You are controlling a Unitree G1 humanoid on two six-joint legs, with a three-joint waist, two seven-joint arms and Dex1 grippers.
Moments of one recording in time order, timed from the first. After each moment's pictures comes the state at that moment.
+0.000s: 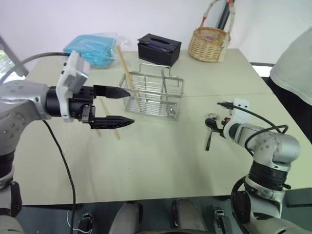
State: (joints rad) left arm -0.63 1.00 0.12 -0.34 -0.92 0.88 -1.11; right arm -0.52 -0.26 -0.41 -0.24 0.36 1.45 -0.03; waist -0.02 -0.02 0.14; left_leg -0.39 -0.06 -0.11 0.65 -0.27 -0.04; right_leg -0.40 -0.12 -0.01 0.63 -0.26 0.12
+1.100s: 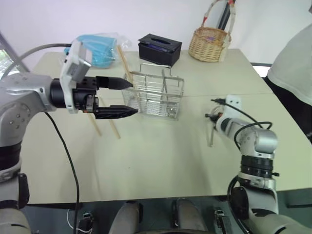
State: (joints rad) left arm -0.72 0.94 0.10 -0.27 -0.88 0.88 -1.08; right arm -0.57 -0.33 -0.30 -0.02 0.28 1.04 0.07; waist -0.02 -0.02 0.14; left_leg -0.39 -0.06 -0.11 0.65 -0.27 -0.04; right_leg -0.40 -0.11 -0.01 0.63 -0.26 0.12
